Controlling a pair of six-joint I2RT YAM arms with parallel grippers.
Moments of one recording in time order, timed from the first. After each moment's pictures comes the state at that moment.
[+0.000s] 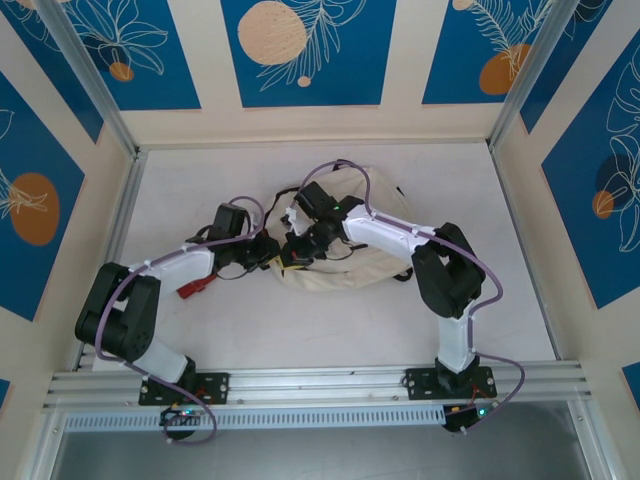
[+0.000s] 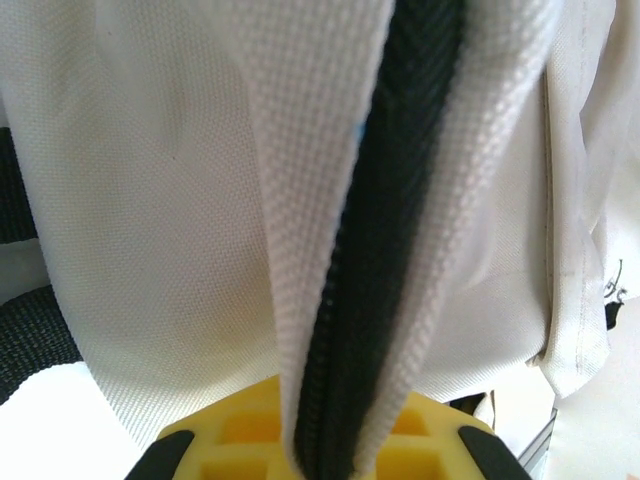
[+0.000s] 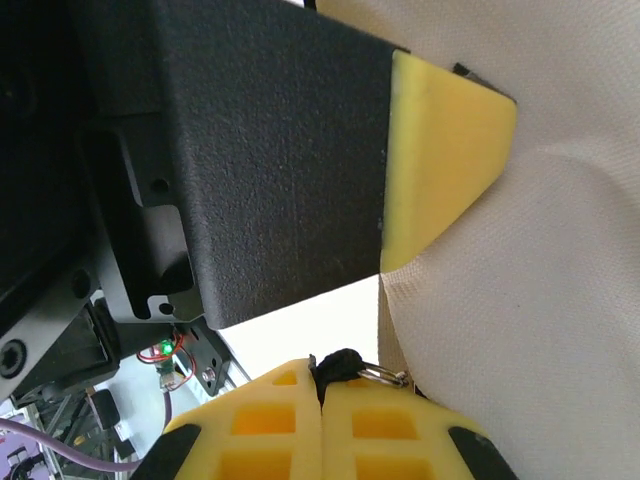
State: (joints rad) left arm -0.38 1.53 0.79 -0.12 0.47 -0.84; right arm 0.75 1.93 1.48 -0.68 -0.65 0.51
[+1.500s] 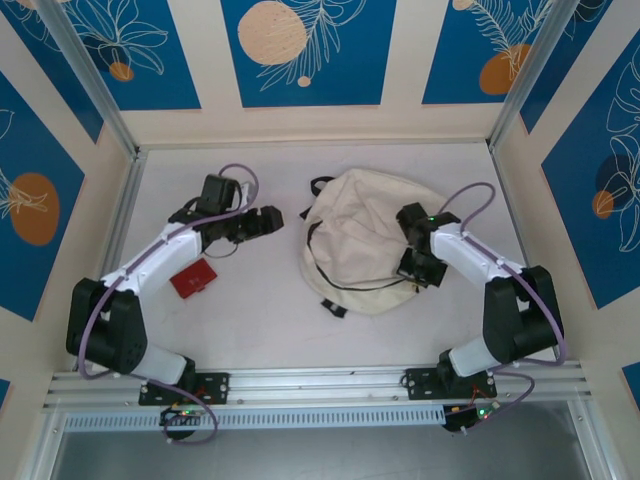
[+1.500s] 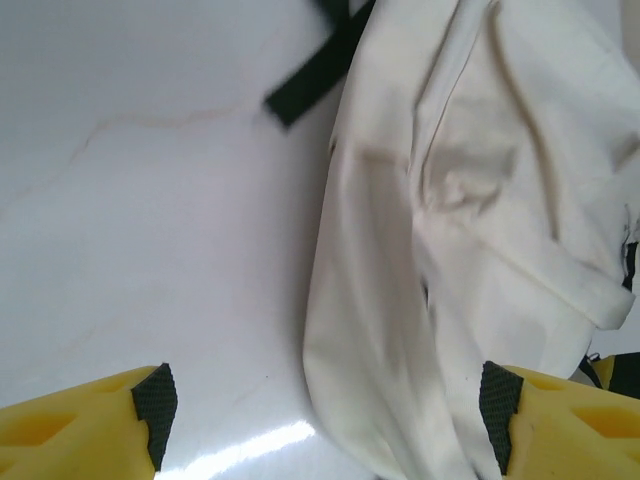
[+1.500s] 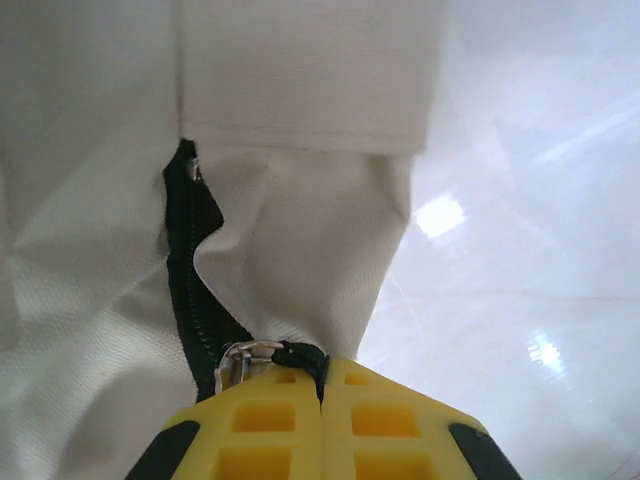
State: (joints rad) left arm -0.34 1.49 1.11 -0.46 0.34 -0.53; right arm 0.27 1.46 0.96 -1.06 0.14 0.82
